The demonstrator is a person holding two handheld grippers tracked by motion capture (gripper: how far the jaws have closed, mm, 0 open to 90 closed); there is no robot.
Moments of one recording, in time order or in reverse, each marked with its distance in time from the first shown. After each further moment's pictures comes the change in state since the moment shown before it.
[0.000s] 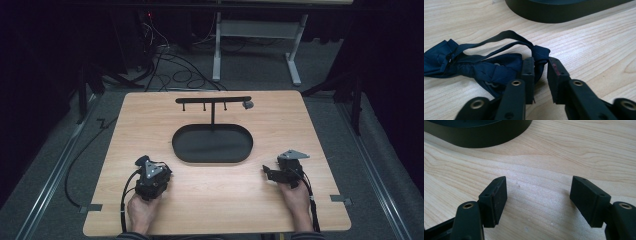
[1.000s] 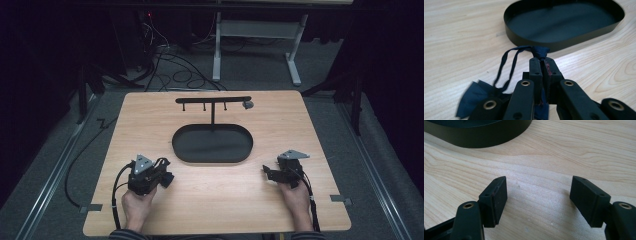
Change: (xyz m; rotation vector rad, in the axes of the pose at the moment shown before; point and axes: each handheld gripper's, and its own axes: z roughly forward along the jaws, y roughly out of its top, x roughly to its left) left arm 0.008 0.025 -0.036 -0.133 -0.063 -0.017; right arm 0.000 0.000 0.000 -0.001 0.000 0.005
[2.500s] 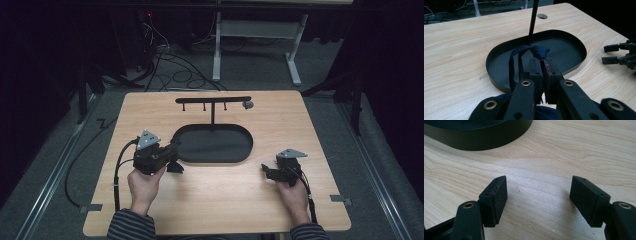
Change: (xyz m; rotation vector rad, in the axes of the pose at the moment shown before) left arm -0.020 0.081 -0.014 -0.063 -0.106 0.000; right arm 0.002 0.004 0.004 0.002 -0.013 -0.007
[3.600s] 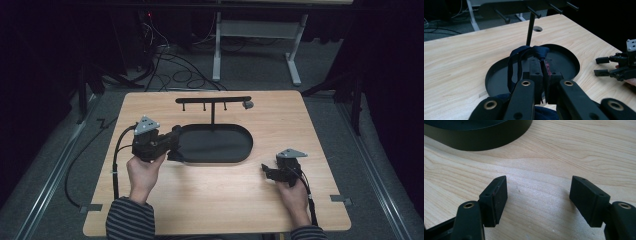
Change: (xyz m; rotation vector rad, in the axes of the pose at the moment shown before) left arm 0.004 0.035 -0.005 -0.040 -0.036 0.012; right arm 0.000 0.000 0.000 -0.001 -0.001 -0.004
